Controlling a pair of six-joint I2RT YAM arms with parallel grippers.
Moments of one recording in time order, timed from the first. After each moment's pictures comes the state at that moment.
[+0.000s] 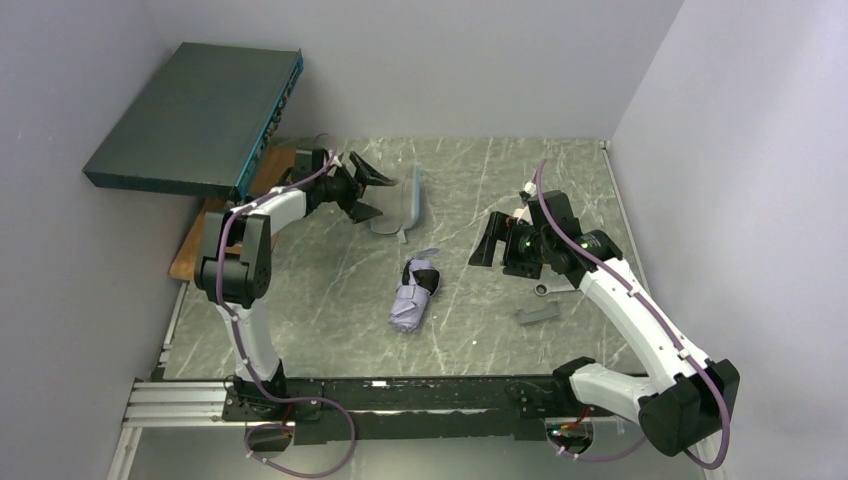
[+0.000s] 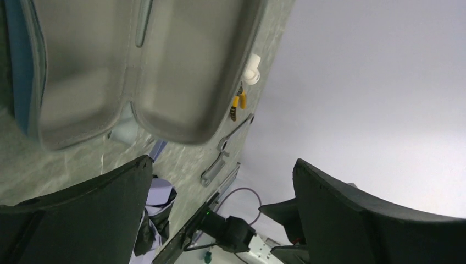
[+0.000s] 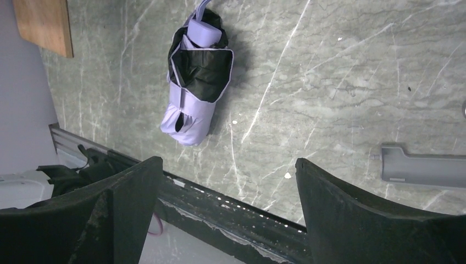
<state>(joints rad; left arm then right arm) -0.17 1.95 1.29 0.03 0.80 -1.15 0.39 1.10 1.00 -0.76 -0.24 0.61</state>
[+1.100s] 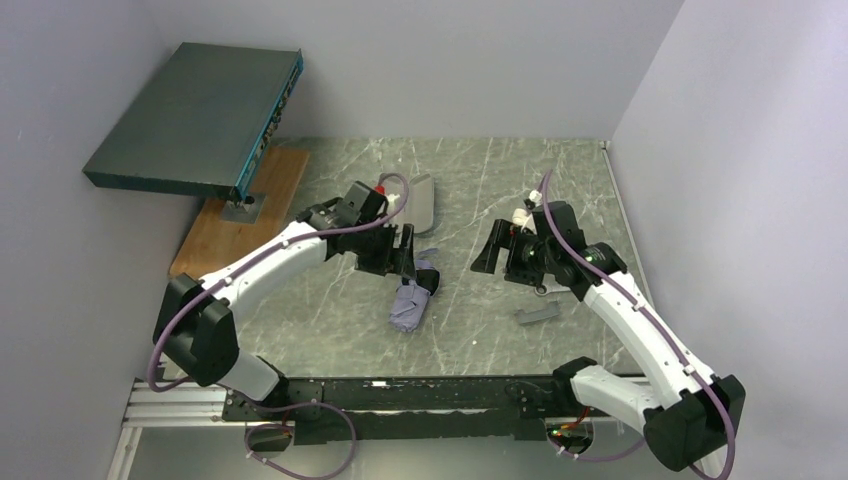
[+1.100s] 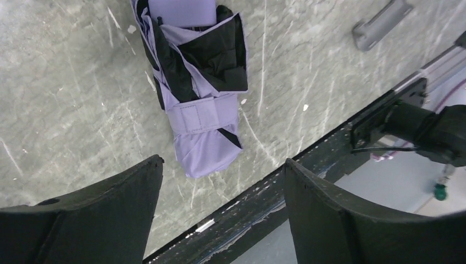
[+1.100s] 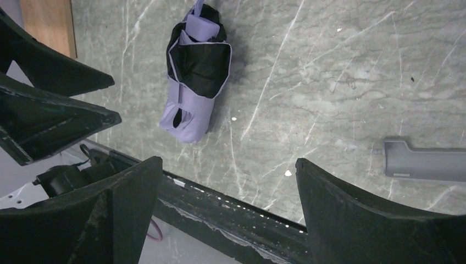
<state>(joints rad) -0.61 1.49 1.19 -0.68 0.33 -0.46 0.39 1.03 0.93 -0.73 -0.24 0.64</state>
